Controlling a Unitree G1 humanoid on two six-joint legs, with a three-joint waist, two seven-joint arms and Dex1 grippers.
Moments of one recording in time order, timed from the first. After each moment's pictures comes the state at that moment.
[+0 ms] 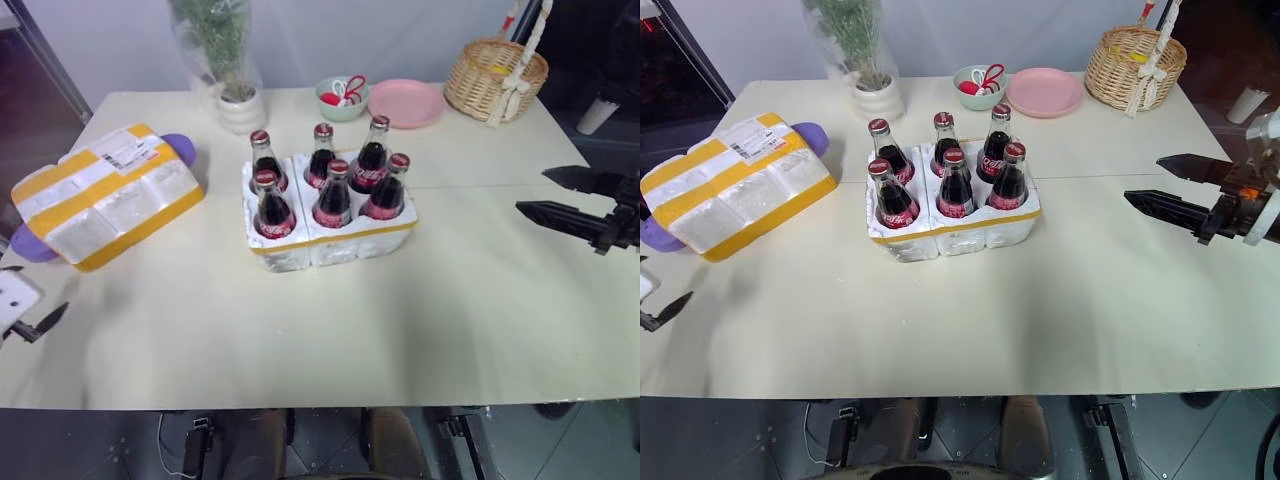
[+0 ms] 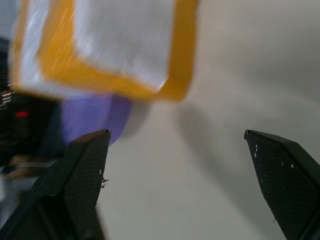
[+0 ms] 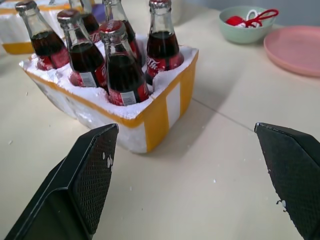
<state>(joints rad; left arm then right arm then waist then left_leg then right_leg) 0.21 1.00 0.56 0.32 0.06 -0.18 -0.62 -0.30 -1.09 -0.56 -0.11 0.71 0.81 1.09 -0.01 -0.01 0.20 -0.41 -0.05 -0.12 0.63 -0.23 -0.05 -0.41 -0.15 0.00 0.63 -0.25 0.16</state>
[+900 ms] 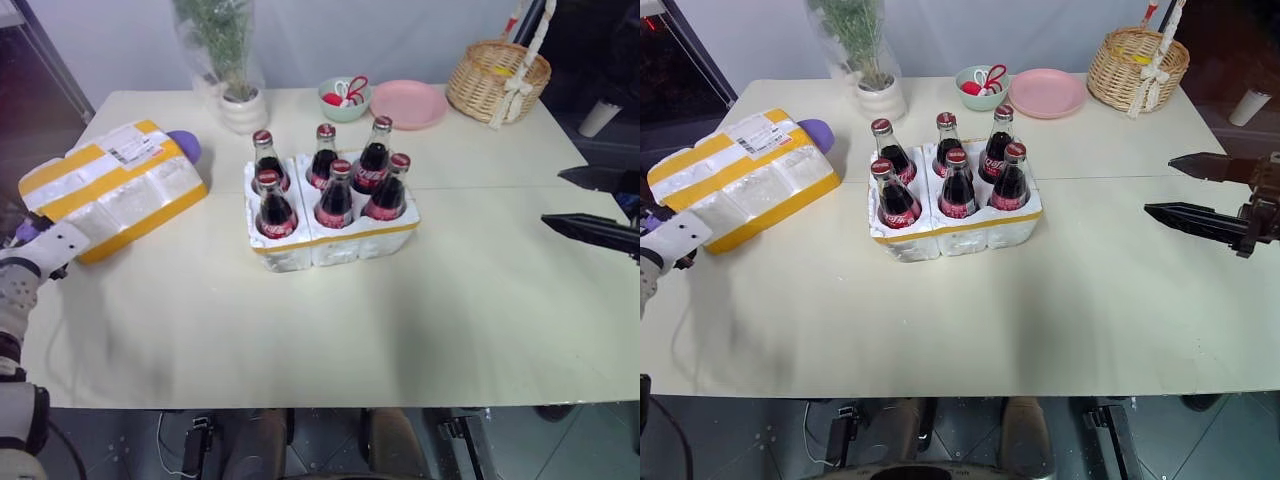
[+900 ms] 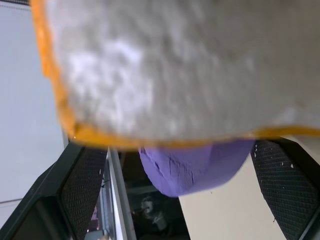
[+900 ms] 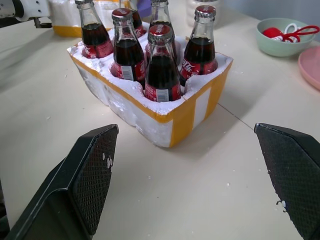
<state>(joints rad) -0.62 0.99 -0.06 1.14 0.46 -0.24 -0.09 -0.25 -1.18 -0.60 -0.05 0.73 0.70 1.28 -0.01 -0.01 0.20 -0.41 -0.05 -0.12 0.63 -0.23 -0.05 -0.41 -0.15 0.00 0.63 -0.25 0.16</state>
